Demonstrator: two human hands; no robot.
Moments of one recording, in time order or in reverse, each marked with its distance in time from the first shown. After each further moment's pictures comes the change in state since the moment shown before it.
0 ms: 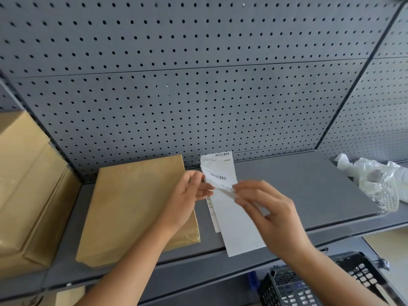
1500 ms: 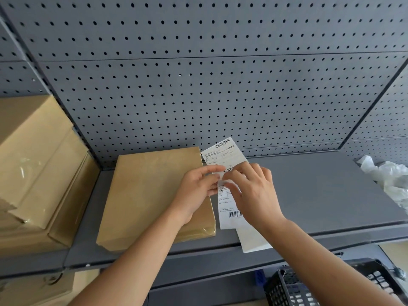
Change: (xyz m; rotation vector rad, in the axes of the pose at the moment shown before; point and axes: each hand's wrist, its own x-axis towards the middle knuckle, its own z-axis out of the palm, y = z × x) left_hand 0.007 0.005 -0.013 -0.154 0.033 -0.154; right_hand 0.039 0.035 0.075 -0.598 0.000 -0.126
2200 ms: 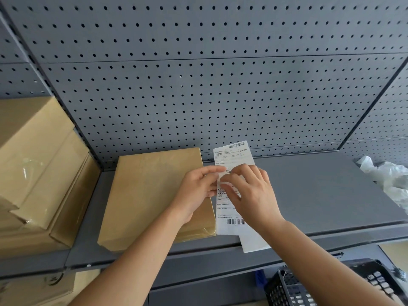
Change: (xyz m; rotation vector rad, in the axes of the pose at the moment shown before) left_hand -0.001 0.002 -0.001 0.038 -0.010 -0.016; right_hand -0.004 0.000 0.004 0.054 0.019 -0.049
